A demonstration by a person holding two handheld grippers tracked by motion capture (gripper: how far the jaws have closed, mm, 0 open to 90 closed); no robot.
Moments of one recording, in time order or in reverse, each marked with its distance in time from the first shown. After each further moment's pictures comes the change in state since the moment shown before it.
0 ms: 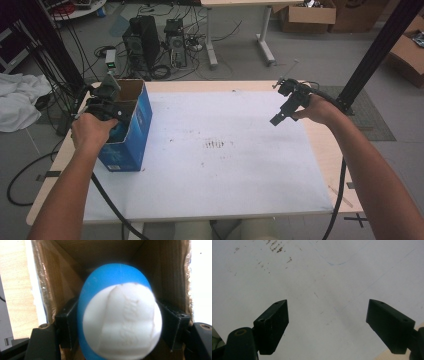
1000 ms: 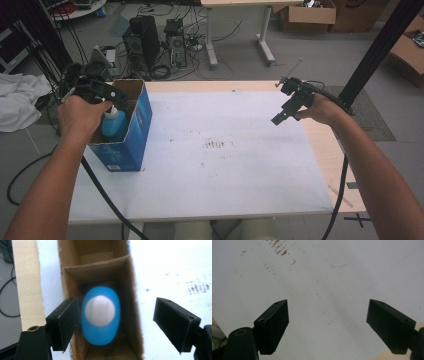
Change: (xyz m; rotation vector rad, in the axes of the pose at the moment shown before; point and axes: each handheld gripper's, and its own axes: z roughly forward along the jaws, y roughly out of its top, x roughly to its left) left arm -0.012 0.006 -0.072 -0.124 -0.030 0.029; right arm 0.004 -0.004 -0.011 -0.032 0.005 -0.006
